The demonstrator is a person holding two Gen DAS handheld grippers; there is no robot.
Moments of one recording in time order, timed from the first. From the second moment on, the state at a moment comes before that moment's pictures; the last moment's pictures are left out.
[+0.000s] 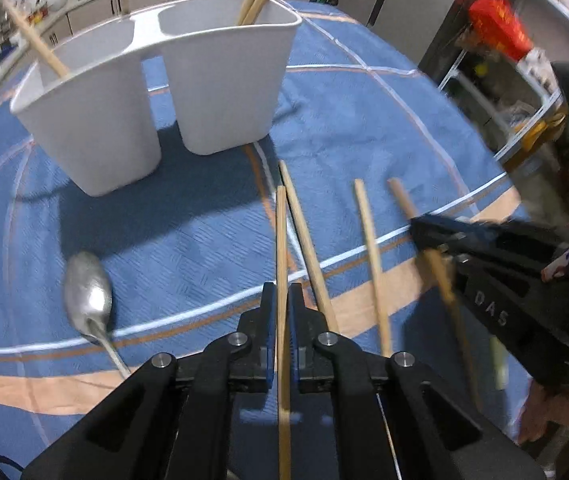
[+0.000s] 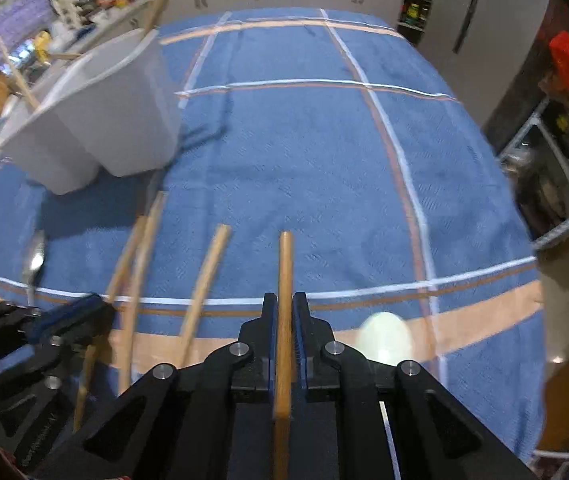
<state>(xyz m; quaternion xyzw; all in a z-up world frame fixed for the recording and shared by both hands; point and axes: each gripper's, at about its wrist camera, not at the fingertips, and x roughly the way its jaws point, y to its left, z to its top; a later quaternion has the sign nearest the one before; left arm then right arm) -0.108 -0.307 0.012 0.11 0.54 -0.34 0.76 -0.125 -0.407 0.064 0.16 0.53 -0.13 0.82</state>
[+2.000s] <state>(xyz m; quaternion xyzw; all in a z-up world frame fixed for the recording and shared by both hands) -0.094 -0.159 0.246 -0.10 0.22 -0.32 0.92 -0.214 -0.379 0.281 0.18 0.23 -0.08 0.95</state>
